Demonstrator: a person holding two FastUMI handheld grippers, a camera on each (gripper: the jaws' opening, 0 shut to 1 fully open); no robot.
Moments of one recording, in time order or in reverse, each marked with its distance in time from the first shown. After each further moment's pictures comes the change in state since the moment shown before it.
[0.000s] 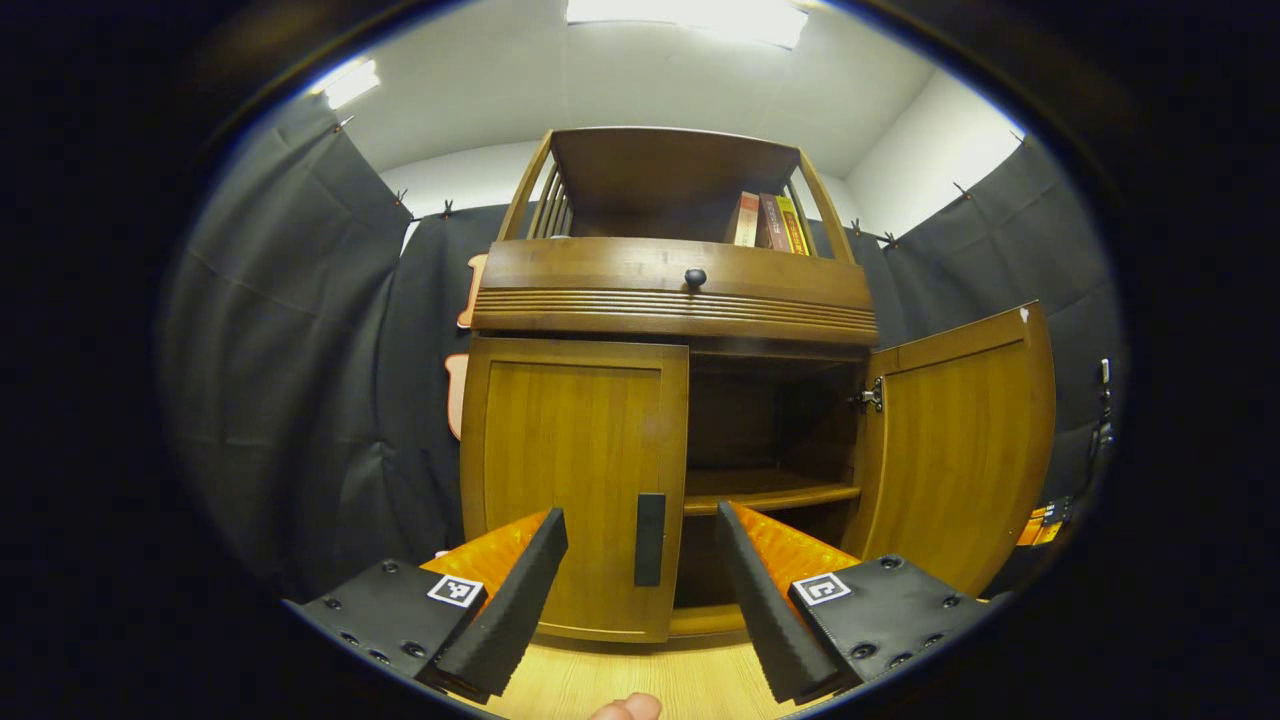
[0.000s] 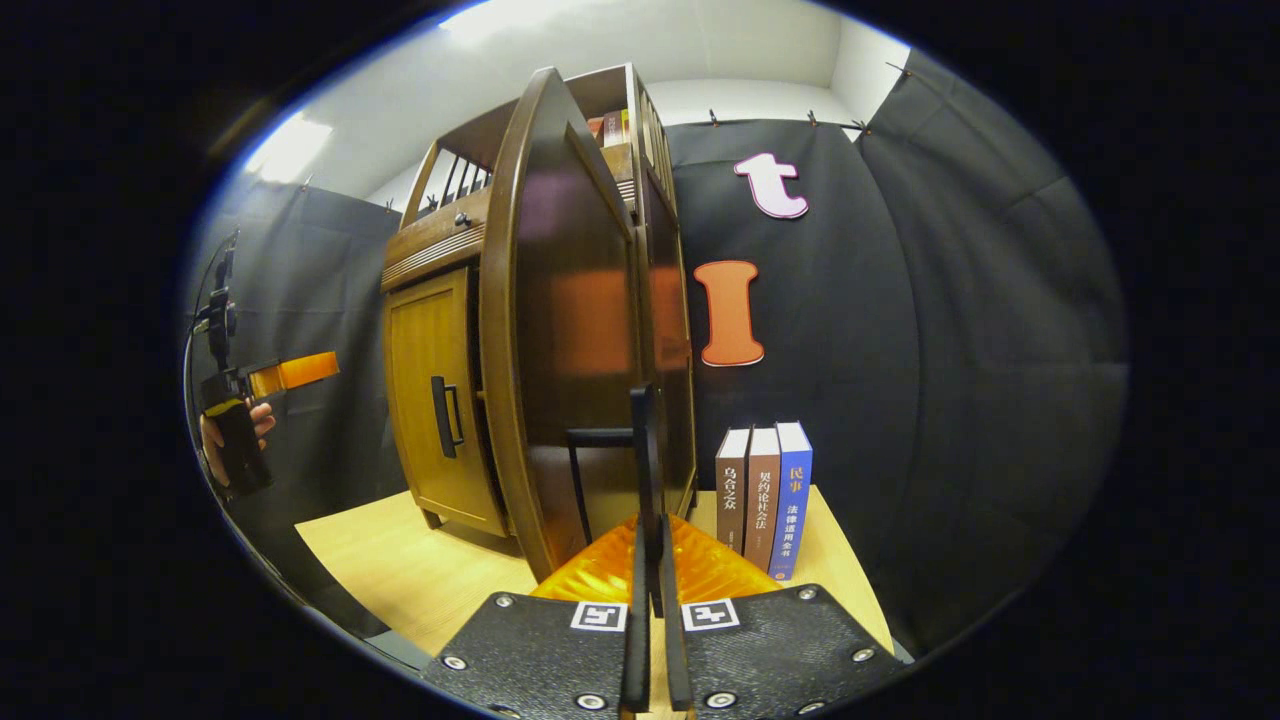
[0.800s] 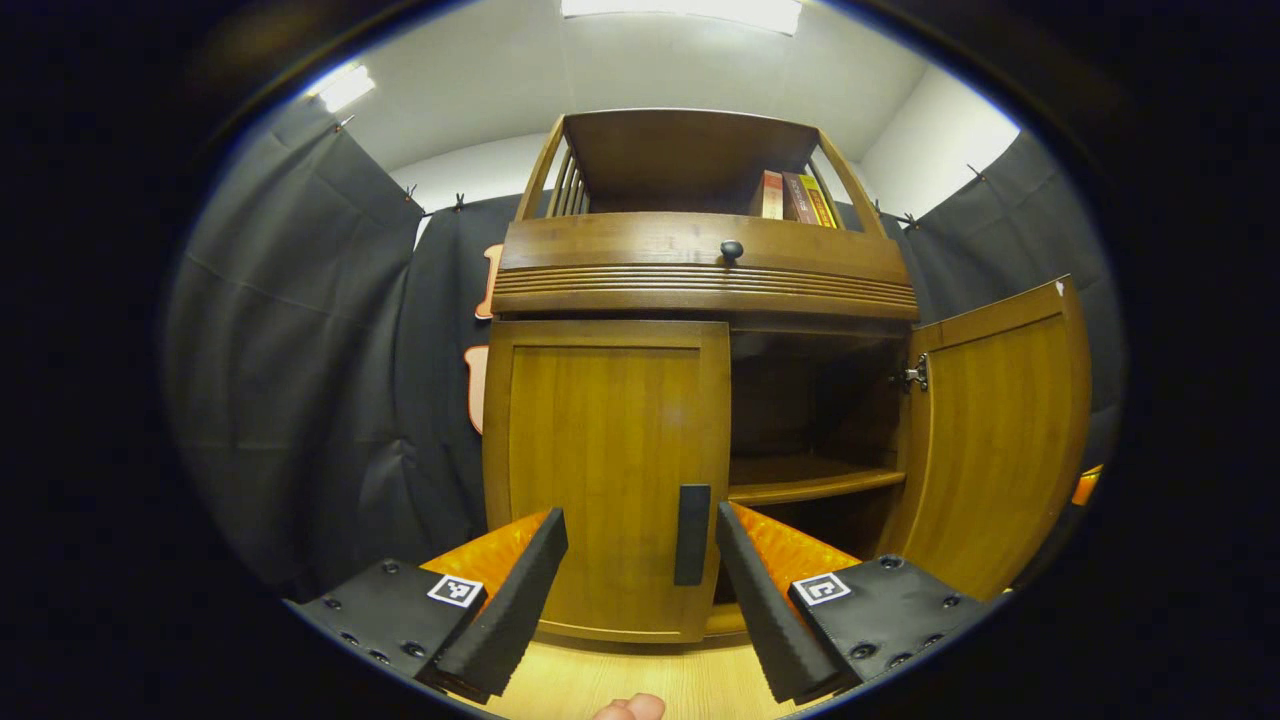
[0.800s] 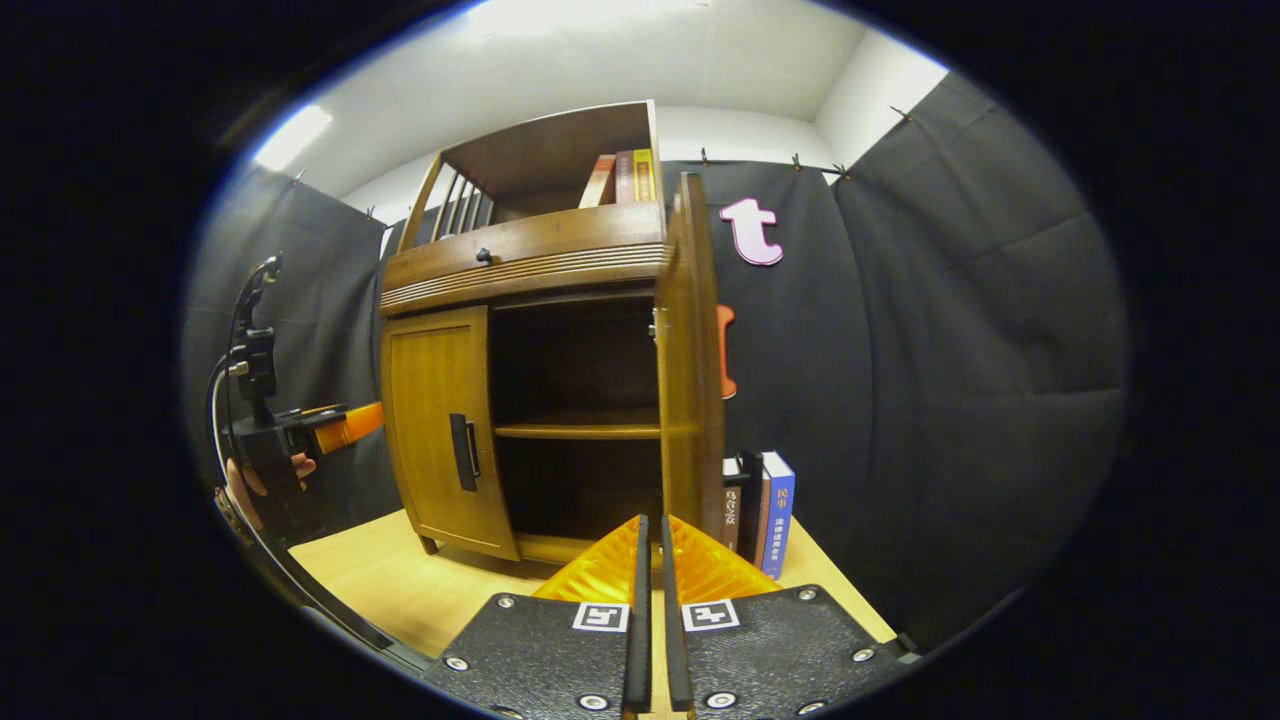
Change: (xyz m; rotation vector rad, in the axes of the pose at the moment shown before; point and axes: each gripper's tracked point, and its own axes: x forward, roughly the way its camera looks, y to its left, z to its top) left arm 0.030 0.036 -0.011 0.040 0.037 0.046; right arm -0.054 0.097 0.044 -0.037 -0.083 -0.156
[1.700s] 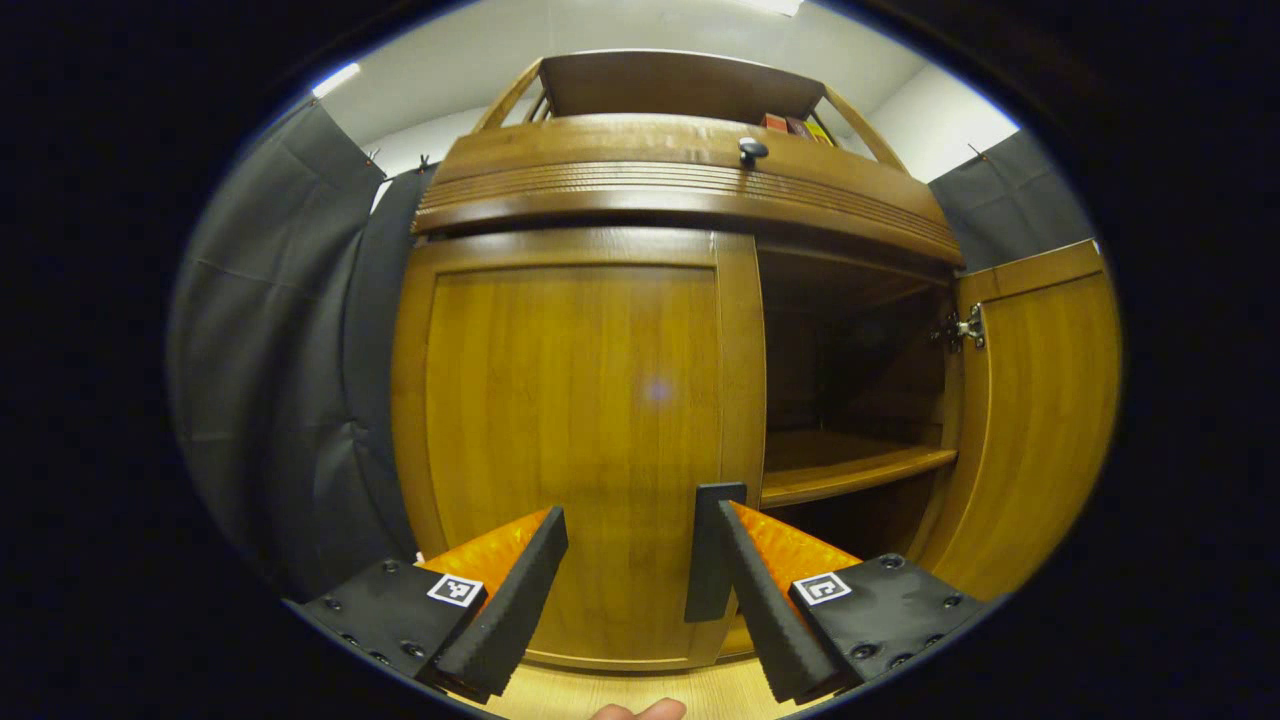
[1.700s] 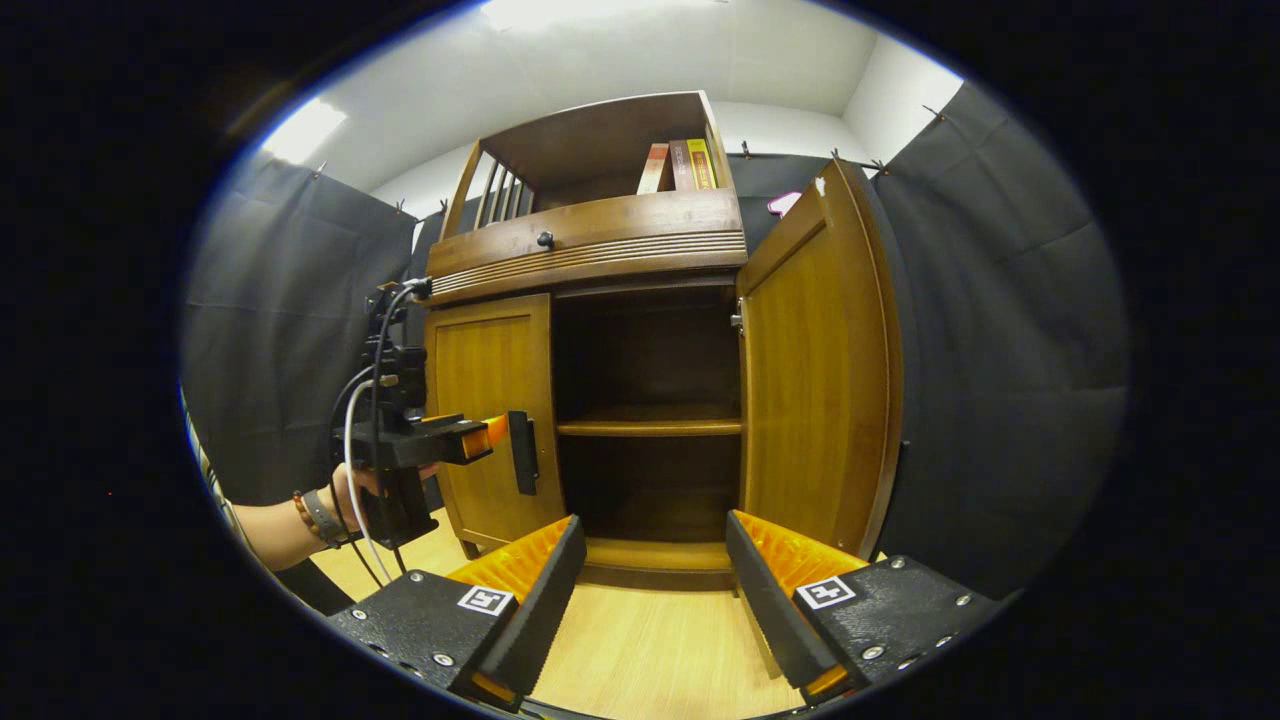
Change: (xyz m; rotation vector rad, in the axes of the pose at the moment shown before) left arm 0.125 -0.013 -0.065 0.001 0.111 -0.093; right arm 0.012 0.069 -0.021 0.004 0.017 0.063
